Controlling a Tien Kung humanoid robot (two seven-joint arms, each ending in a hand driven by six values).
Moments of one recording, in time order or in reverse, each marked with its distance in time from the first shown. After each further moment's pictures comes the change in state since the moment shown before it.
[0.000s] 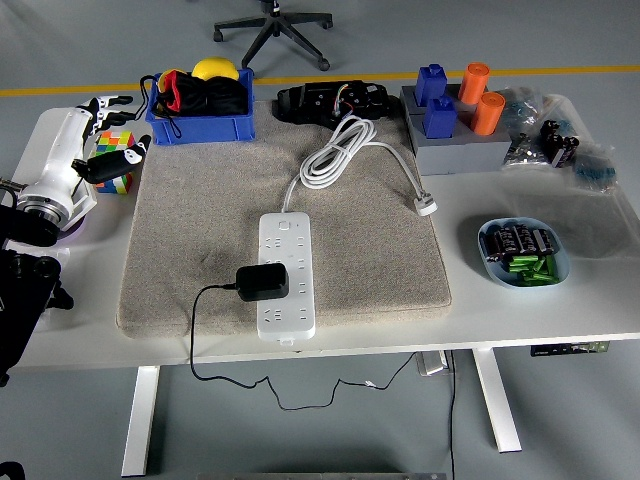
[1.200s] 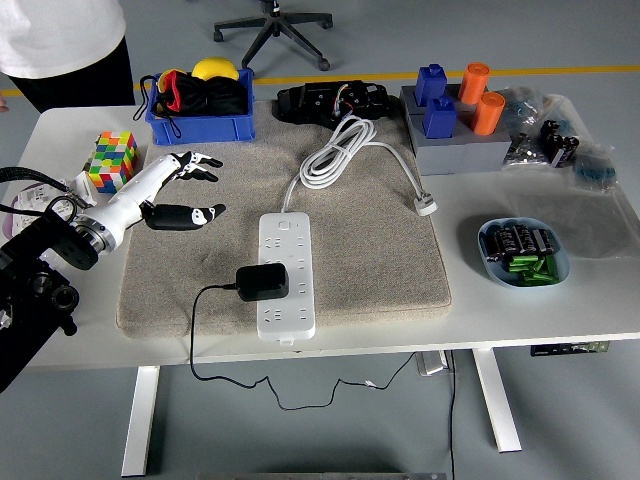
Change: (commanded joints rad) left arm -0.042 0.203 0.369 -0.136 -0.097 -0.163 0.063; right arm 0.019 0.008 0.008 0.000 -0.004 0.023 0.001
